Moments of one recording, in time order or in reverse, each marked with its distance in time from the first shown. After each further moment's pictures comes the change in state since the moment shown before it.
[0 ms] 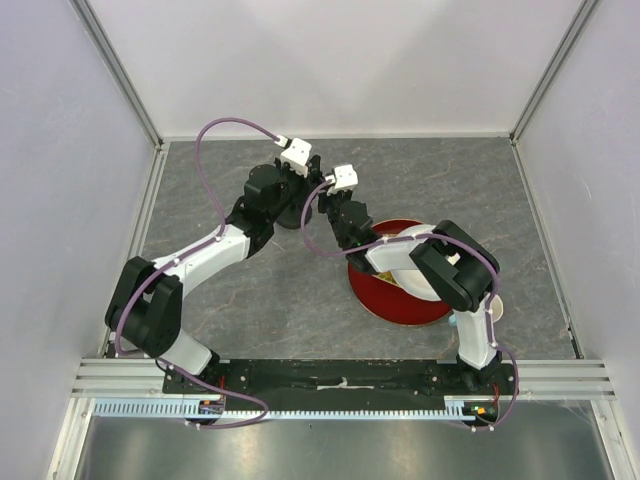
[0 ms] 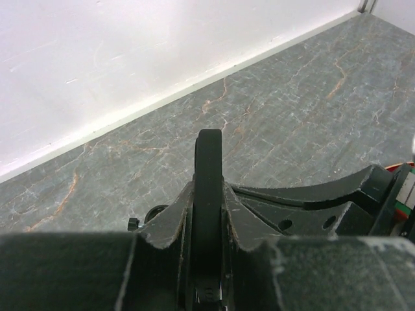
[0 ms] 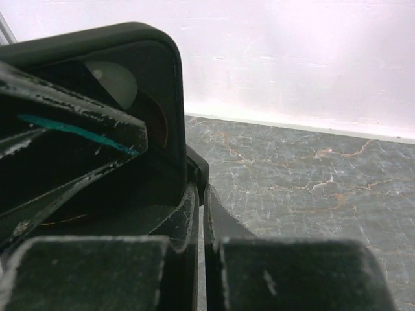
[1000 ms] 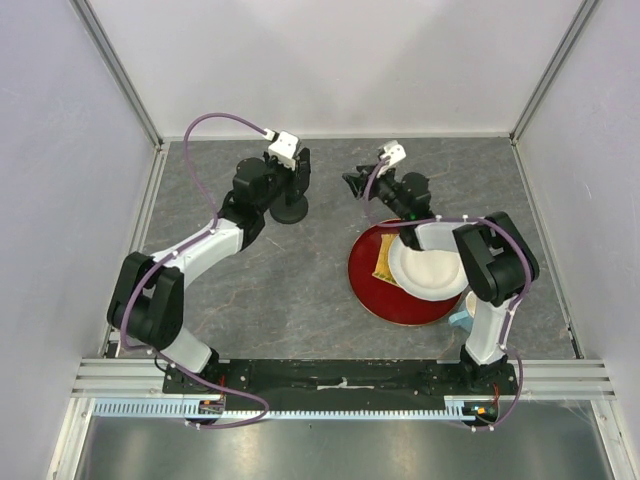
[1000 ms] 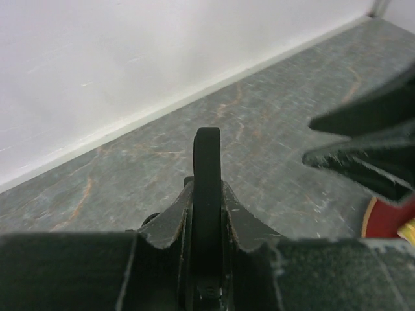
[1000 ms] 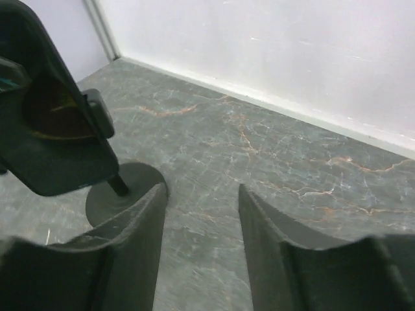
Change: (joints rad) left arm 0.072 0.038 0.009 0.054 0.033 -0.003; right arm -0.343 -0.114 -0.109 -0.085 -0.695 0.106
